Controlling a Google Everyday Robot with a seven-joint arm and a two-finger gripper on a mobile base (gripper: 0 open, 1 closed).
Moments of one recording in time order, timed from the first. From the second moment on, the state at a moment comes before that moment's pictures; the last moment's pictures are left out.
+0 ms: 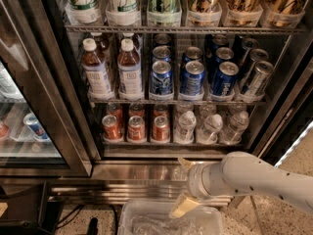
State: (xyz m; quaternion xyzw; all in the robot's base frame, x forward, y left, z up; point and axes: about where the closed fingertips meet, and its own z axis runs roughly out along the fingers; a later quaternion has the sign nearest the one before) arm 0.438 -0.066 0.581 -0.61 0.72 0.14 0.30
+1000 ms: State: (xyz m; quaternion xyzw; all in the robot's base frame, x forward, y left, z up) arm 0.488 -0.029 0.578 -0.51 0.73 0.11 0.45
